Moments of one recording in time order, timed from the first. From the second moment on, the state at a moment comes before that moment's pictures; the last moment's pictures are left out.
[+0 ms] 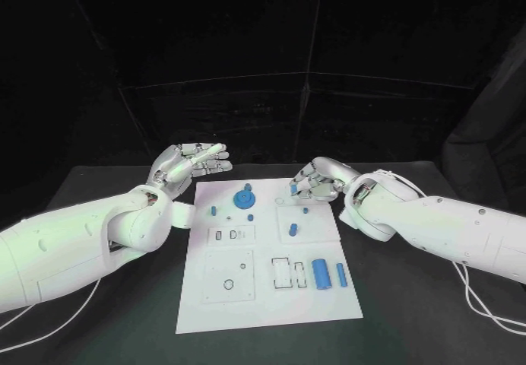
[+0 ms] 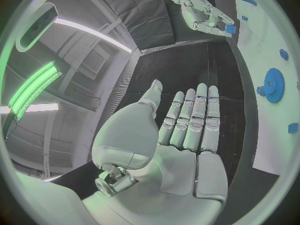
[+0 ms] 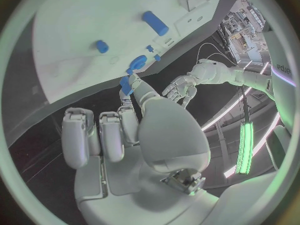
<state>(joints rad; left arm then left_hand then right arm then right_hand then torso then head) 1.23 -0.82 -0.10 1.41 0.00 -0.23 0.59 1.20 0.11 -0.02 -0.09 0.04 0.93 0.24 0.10 0.07 0.97 0.20 0.13 0.07 1.02 0.16 0.15 0.07 0.18 0.88 0.27 0.13 0.07 1.18 -0.72 0.02 1.39 -1.27 -0.36 -0.02 1.35 0.08 0.17 -0.10 0.17 1.07 0.14 0.13 0.07 1.43 0.04 1.35 1.31 1.47 -0.03 1.51 1.31 0.05 1.47 0.09 1.51 1.31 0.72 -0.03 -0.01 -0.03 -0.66</state>
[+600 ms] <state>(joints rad) 1.24 -0.78 -0.10 1.36 0.03 -0.22 0.59 1.20 0.11 -0.02 -0.09 0.04 0.93 0.24 0.10 0.07 0.97 0.20 0.13 0.07 1.02 0.16 0.15 0.07 0.18 0.88 0.27 0.13 0.07 1.14 -0.51 0.02 1.39 -1.40 -0.36 -0.17 1.35 0.08 0.17 -0.10 0.17 1.07 0.14 0.13 0.07 1.43 0.04 1.35 1.31 1.47 -0.03 1.51 1.31 0.05 1.47 0.09 1.51 1.31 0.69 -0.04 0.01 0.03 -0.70</state>
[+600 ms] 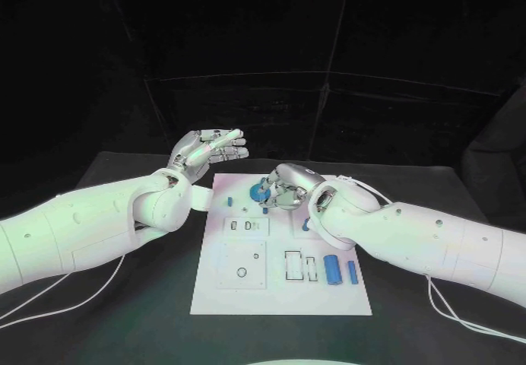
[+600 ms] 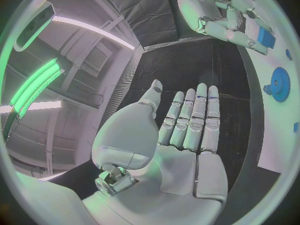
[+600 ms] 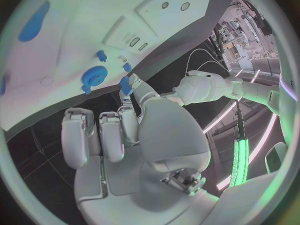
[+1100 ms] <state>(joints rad) 1.24 -0.78 -0.10 1.36 0.06 -0.22 0.59 1.20 0.11 -0.02 -0.09 0.04 0.93 0.24 0.10 0.07 0.97 0.20 0.13 0.07 1.02 0.16 0.15 0.07 0.18 0.88 0.27 0.13 0.07 1.09 -0.46 -0.01 1.37 -1.48 -0.32 -0.22 1.35 0.08 0.17 -0.10 0.17 1.06 0.13 0.12 0.07 1.43 0.04 1.35 1.31 1.47 -0.03 1.51 1.31 0.05 1.47 0.09 1.51 1.31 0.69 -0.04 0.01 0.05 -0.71</state>
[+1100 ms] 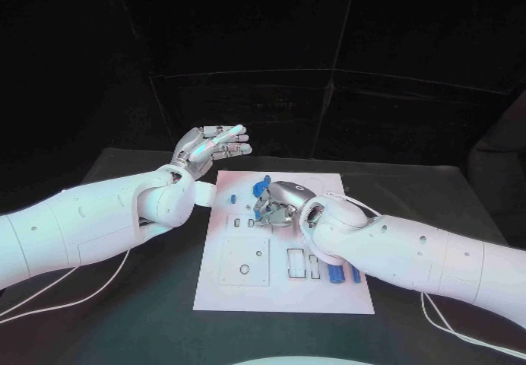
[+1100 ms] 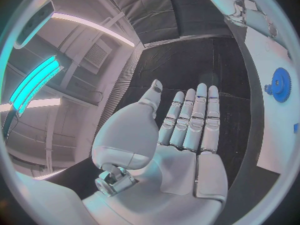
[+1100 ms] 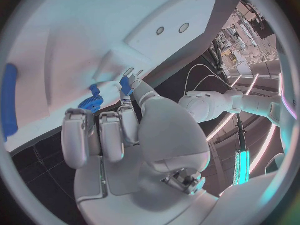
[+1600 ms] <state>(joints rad) 1.24 -0.78 -0.10 1.36 0.06 -0.22 0.59 1.20 0.11 -0.02 -0.09 0.04 0.93 0.24 0.10 0.07 0.97 0.20 0.13 0.07 1.02 0.16 0.15 0.07 0.18 0.88 0.27 0.13 0.07 1.08 -0.45 -0.02 1.36 -1.51 -0.29 -0.23 1.33 0.08 0.17 -0.10 0.17 1.07 0.13 0.12 0.07 1.43 0.04 1.35 1.31 1.47 -0.03 1.51 1.31 0.05 1.47 0.09 1.51 1.31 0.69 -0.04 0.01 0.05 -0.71</state>
